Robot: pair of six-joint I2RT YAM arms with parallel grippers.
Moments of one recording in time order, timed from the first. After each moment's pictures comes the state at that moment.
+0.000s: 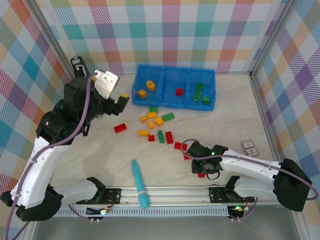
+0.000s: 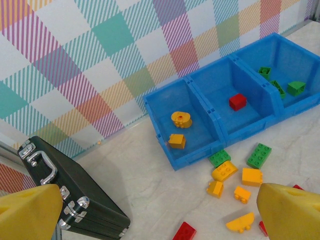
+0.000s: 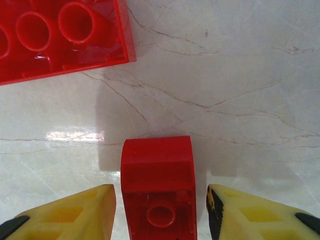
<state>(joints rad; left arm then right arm) -0.59 1.11 1.69 -0.97 -0.30 0.24 0.94 1.12 0.55 -0.84 0.10 0.90</state>
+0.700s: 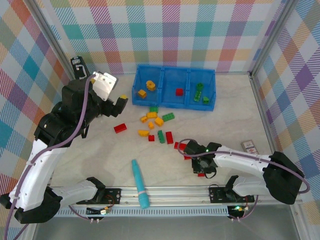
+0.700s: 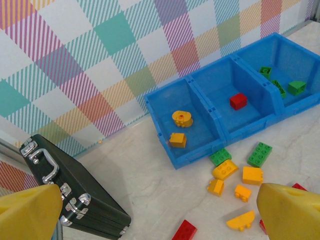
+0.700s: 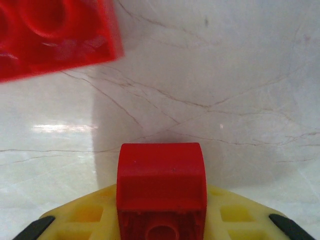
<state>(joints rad) -0.59 1.09 1.67 -0.97 -0.31 0.24 0.92 1.24 0.62 -0.87 0.09 0.89</state>
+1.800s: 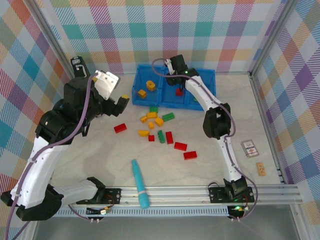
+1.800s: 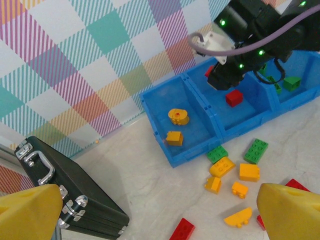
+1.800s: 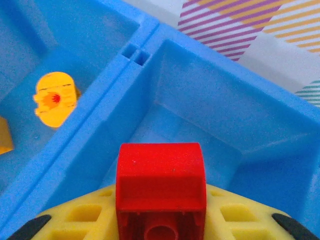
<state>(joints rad) -0.59 1.12 1.71 -1.00 -0.29 0.25 0.45 2.50 2.47 -0.74 0.09 -0.09</state>
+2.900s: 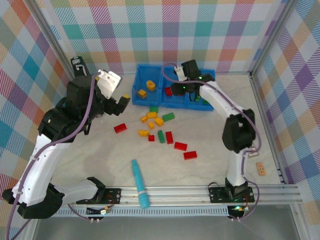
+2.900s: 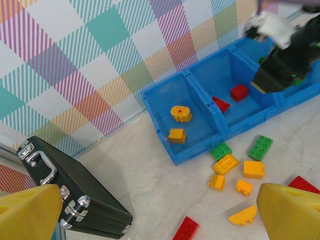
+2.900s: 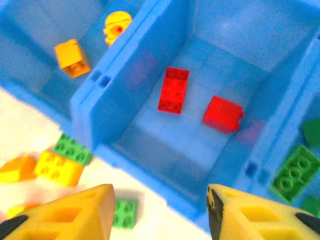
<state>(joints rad) -0.59 1.14 1.70 -1.00 -0.30 0.26 0.44 1.92 1.77 -0.68 -0.08 0.00</state>
